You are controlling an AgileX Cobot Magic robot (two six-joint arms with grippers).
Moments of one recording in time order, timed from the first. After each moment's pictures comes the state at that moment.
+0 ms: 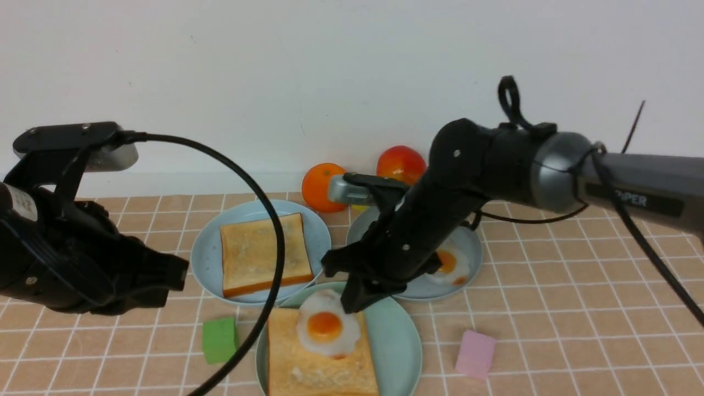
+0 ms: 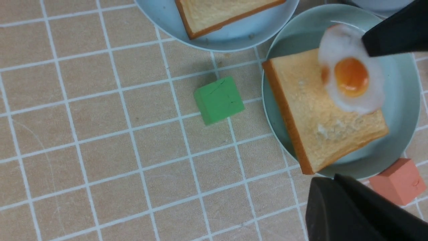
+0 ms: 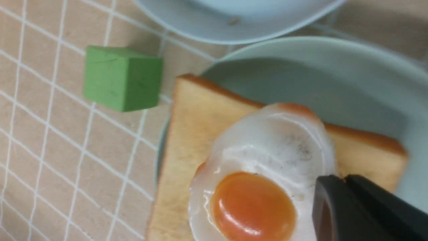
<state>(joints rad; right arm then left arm) 0.55 2.08 -1.58 0.59 0.86 -0.14 -0.29 1.14 -0.93 -0.18 0.86 -0.06</state>
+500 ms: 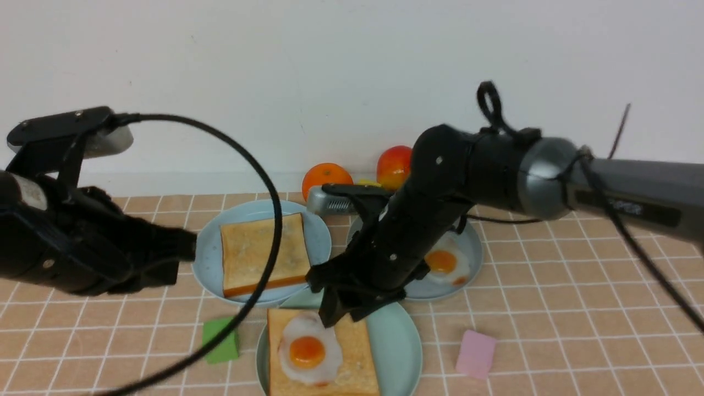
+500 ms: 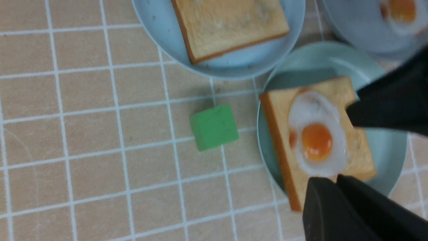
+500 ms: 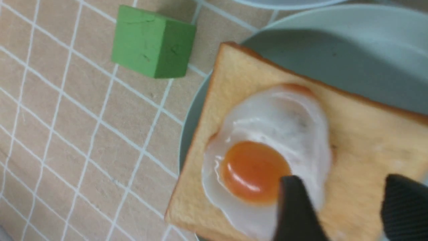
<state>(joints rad) 0.58 2.03 -1.57 0.55 0.90 -0.15 -0.29 1.17 -0.93 -0.18 0.74 -0.19</state>
